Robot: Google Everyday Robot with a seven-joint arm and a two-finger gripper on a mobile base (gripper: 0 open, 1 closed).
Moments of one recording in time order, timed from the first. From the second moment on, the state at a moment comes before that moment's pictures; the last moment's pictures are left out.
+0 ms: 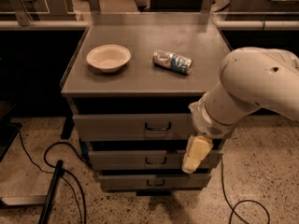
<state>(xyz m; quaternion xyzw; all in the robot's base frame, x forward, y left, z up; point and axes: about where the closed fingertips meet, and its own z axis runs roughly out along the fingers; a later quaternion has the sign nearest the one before) 0.455 -0.115 0.780 -0.63 0.76 0.05 0.17</state>
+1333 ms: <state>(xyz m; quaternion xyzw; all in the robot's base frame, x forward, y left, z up) 0.502 -0.088 0.723 -0.62 0.76 0.06 0.17</state>
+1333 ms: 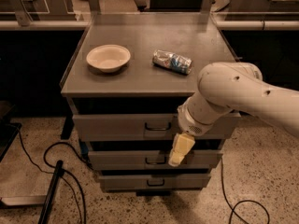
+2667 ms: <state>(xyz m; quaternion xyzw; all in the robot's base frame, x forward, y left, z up) 0.560 -0.077 0.657 -0.61 0.77 0.04 0.18</state>
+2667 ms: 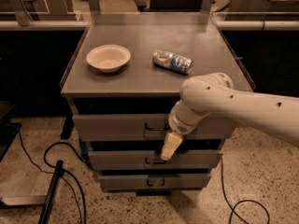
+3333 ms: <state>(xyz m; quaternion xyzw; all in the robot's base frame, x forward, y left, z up) 0.549 -0.070 0.645 -0.62 0.77 0.05 0.16</state>
